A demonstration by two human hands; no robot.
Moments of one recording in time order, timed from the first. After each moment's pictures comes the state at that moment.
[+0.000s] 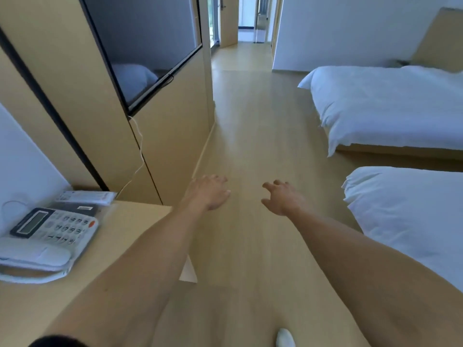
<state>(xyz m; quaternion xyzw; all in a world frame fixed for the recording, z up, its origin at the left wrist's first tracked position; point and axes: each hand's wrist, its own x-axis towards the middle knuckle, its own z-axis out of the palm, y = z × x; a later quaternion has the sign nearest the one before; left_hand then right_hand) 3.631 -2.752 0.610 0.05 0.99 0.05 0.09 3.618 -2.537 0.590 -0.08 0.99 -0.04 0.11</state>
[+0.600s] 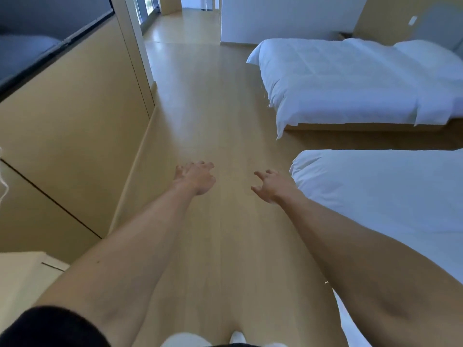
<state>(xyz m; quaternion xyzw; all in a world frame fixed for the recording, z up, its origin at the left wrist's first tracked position) 3.455 -2.525 0.569 0.08 0.99 0.04 0.14 3.489 -2.304 0.562 0.00 0.99 -0.01 0.16</state>
